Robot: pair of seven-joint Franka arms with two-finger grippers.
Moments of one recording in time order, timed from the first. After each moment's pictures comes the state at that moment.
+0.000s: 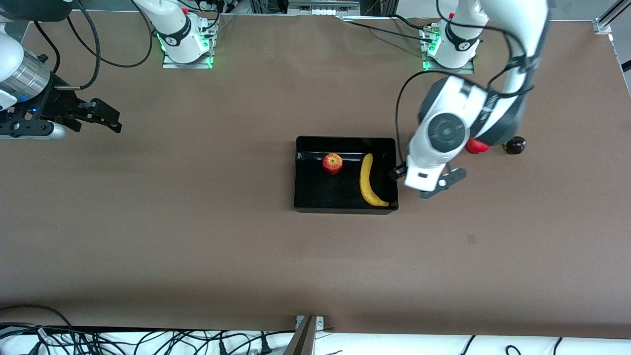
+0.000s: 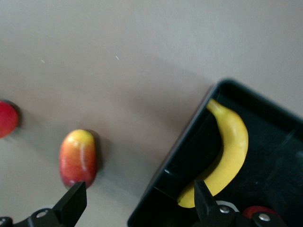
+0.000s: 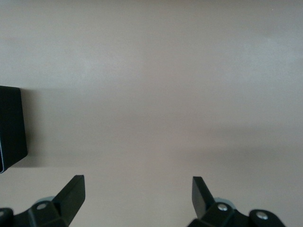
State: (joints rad) left arm -0.43 0.45 -0.03 -1.68 0.02 1.90 -0.97; right arm 0.17 0.00 -0.08 -1.69 0.03 1.69 0.12
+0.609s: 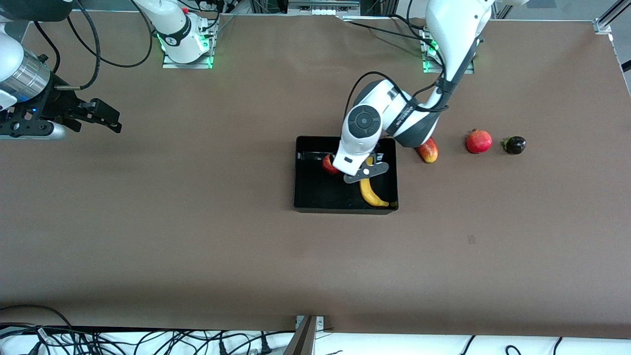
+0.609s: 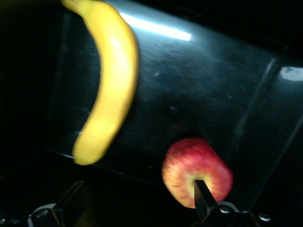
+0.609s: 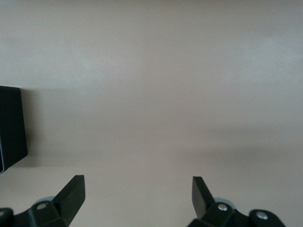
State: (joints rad) left arm -0.48 0.60 -0.23 -1.68 0.02 2.14 -1.01; right arm 0.17 0.00 -0.08 -1.69 0.03 1.69 0.12
